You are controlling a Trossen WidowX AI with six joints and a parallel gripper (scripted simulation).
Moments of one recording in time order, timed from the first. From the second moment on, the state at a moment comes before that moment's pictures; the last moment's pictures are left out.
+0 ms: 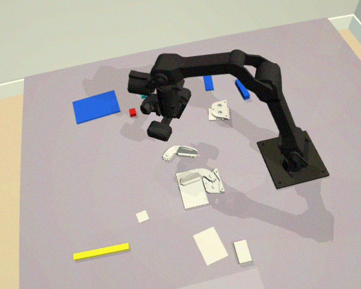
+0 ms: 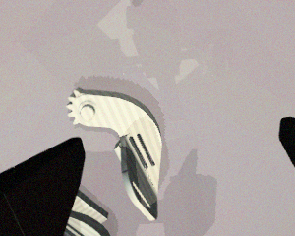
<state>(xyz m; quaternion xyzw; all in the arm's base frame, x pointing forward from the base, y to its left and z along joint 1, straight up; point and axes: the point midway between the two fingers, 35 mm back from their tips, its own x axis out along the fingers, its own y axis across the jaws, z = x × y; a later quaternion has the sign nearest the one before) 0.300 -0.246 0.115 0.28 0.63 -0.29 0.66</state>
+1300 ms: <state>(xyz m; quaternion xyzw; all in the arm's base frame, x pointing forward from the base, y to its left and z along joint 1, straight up) 0.299 -0.246 0.121 0.28 0.64 -0.29 0.66</state>
